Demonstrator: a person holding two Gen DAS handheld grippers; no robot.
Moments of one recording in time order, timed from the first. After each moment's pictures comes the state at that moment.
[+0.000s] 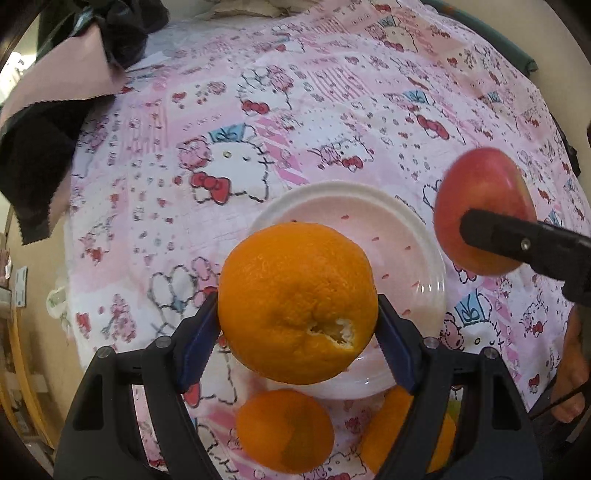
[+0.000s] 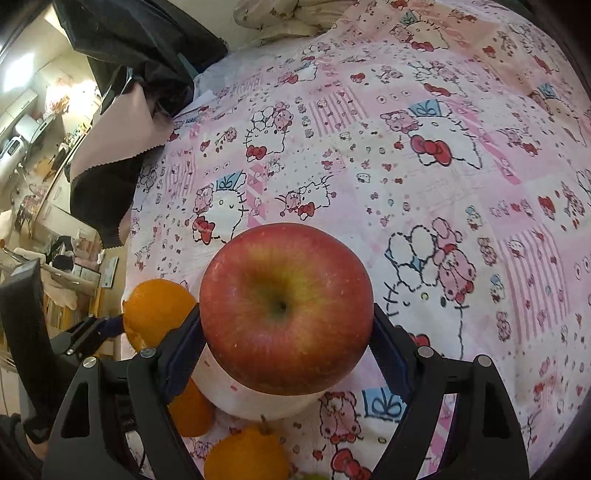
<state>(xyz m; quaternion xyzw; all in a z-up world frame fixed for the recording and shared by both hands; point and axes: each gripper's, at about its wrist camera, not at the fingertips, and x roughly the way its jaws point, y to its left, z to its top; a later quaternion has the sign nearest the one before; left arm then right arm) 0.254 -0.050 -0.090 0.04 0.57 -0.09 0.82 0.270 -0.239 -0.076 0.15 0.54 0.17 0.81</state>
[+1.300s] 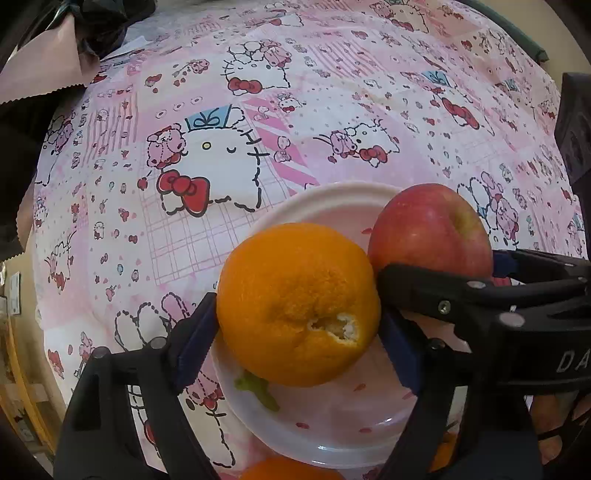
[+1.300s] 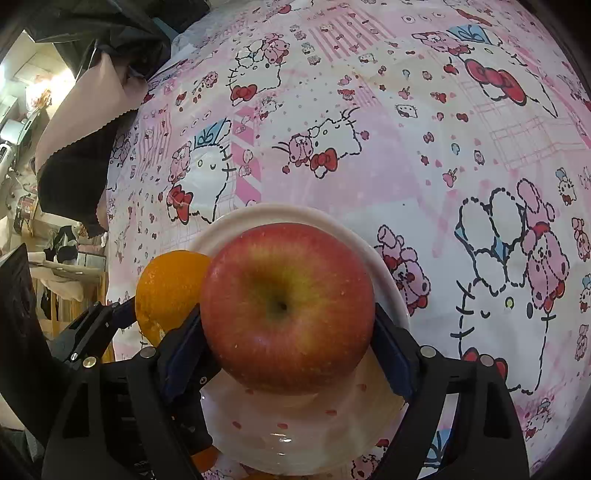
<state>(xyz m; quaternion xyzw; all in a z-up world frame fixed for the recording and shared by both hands) 0.299 -0.055 -0.138 0.05 0.58 -0.09 0.81 0.314 -0.199 -0.149 0.17 0.62 0.18 0.75</state>
